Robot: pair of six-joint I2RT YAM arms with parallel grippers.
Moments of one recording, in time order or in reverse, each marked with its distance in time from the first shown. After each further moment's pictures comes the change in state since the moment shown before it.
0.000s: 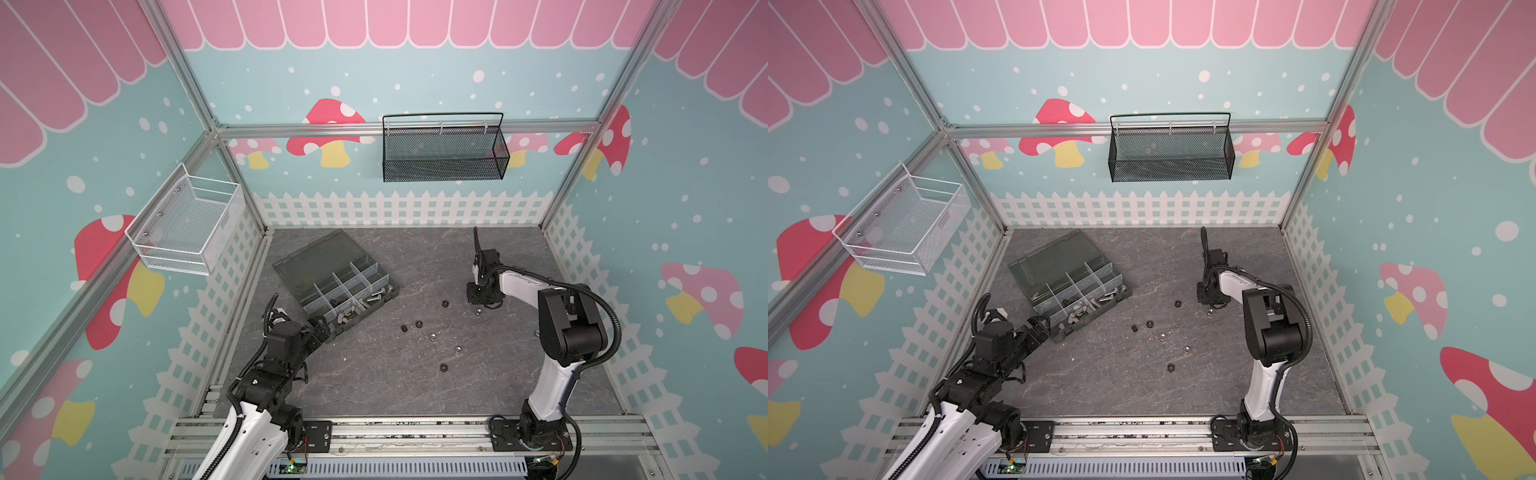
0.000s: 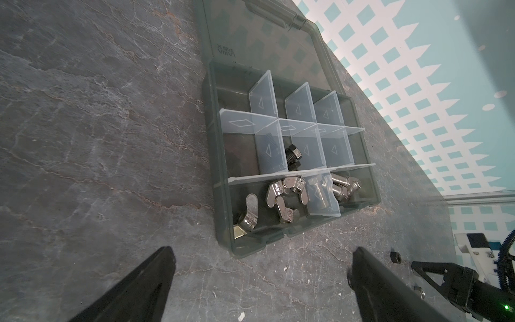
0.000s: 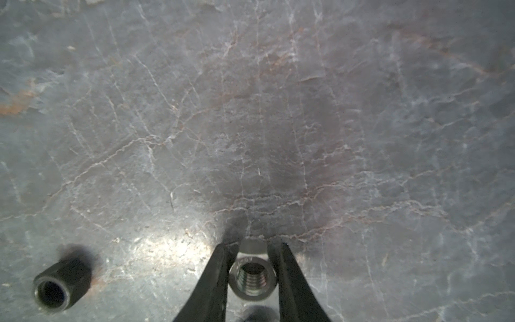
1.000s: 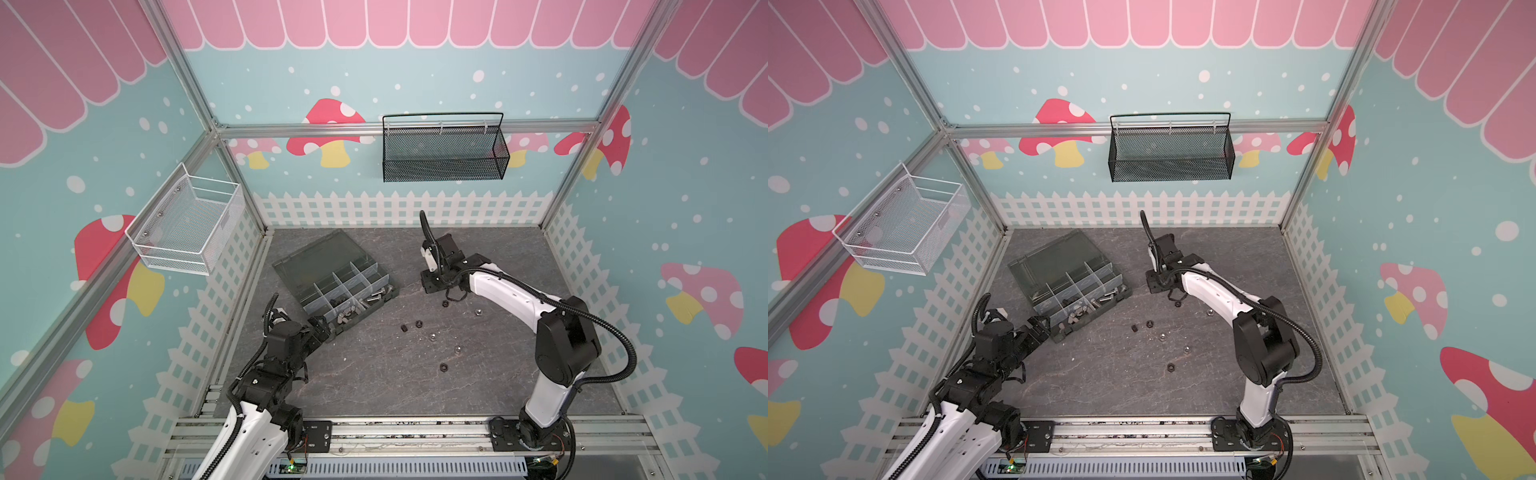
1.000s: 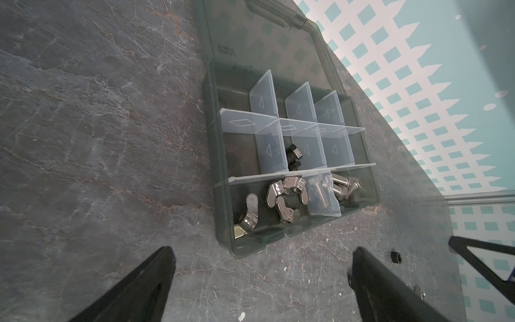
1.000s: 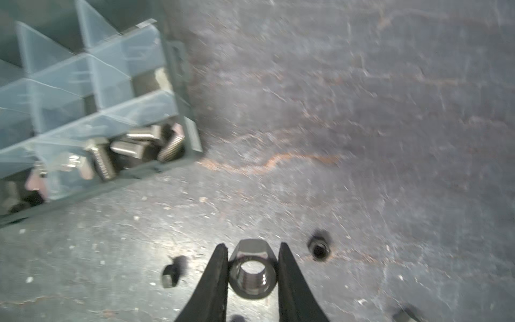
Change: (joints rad) left arm 0.000 0.002 0.000 0.000 0.000 0.000; right arm 0.420 -0.067 0.324 -0.114 -0.013 0.040
